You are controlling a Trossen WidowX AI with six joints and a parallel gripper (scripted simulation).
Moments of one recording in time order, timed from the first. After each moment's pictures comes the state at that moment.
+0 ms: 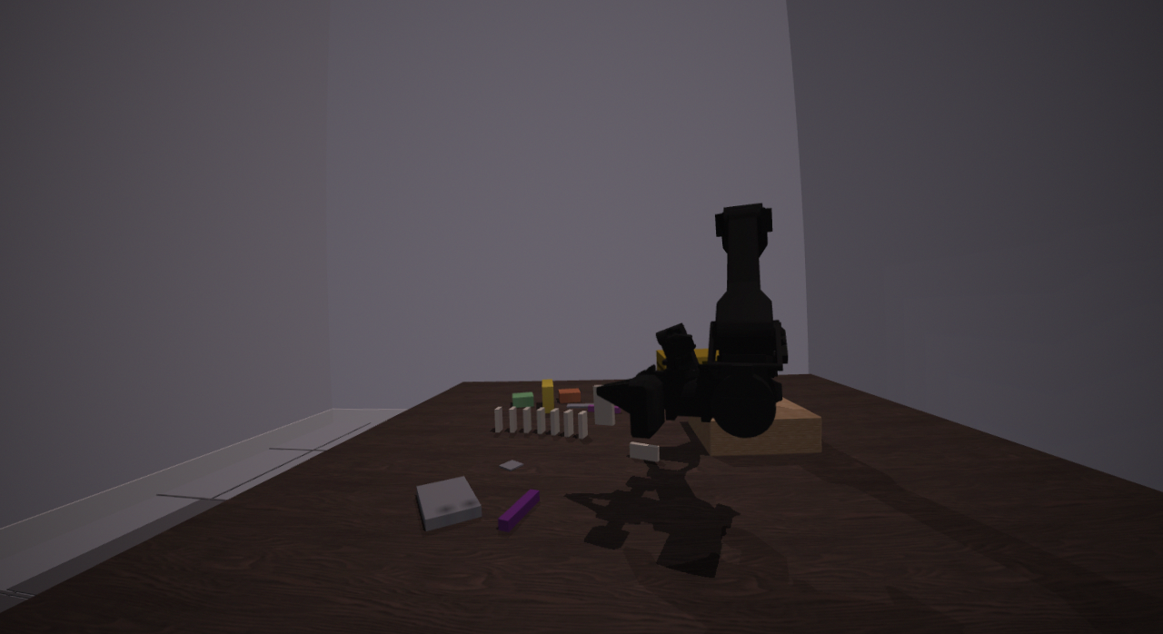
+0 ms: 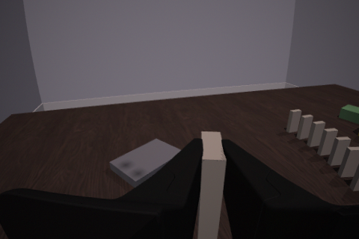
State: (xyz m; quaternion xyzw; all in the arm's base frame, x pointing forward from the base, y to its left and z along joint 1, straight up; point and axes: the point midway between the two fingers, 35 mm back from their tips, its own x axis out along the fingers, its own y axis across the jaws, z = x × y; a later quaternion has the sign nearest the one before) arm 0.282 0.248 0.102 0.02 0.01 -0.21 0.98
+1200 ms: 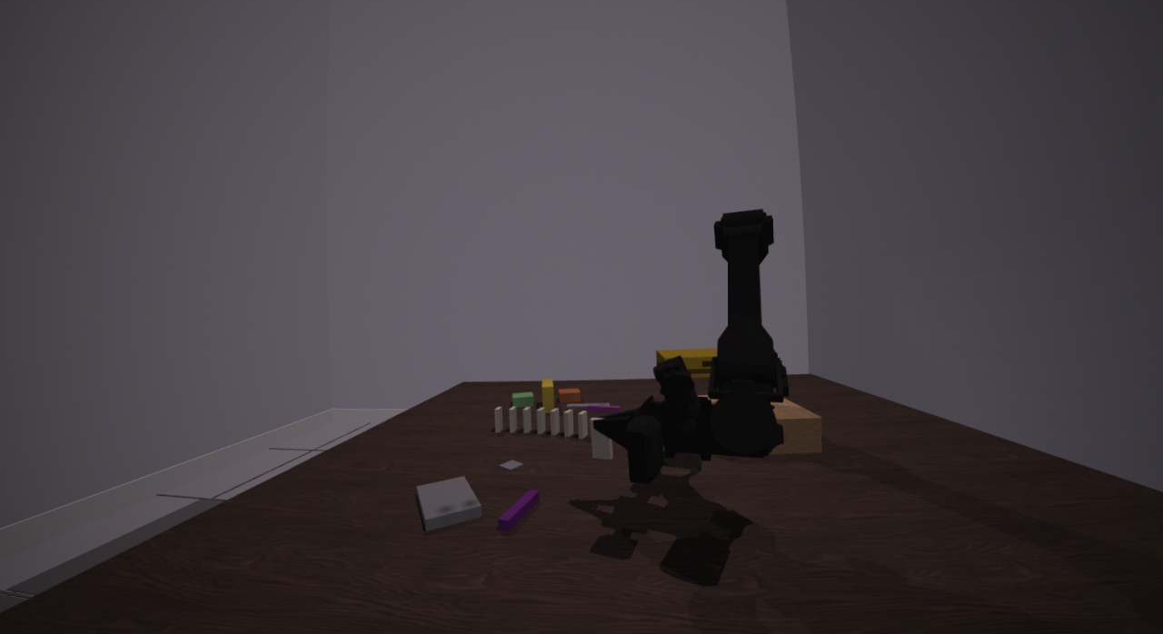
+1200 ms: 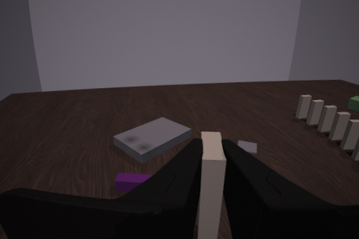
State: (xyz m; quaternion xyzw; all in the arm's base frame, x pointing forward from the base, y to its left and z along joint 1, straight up) arm 0.288 0.261 0.062 0.00 0.02 -0.21 0.98
